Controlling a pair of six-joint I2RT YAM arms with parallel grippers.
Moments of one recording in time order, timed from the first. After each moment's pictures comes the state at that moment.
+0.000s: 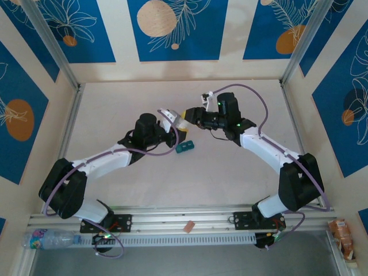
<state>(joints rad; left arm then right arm) -0.65 1.45 0.85 0.25 0.35 -0.09 0.45 1.47 1.04 0.02 -0.65 0.79</state>
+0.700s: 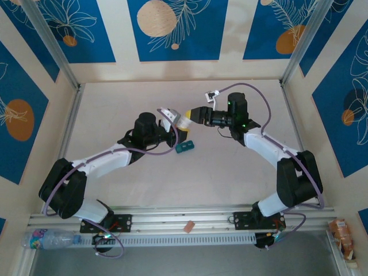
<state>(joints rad) -0.63 1.45 0.86 0.28 0.40 -0.11 0.35 1.47 0.97 0.22 -0.86 0.74</state>
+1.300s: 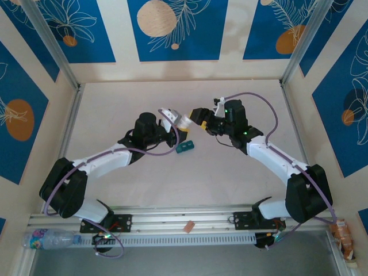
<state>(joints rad) -0.63 1.46 0.86 0.28 0.39 -0.05 0.45 1.35 0.93 0.00 -0.47 0.95</state>
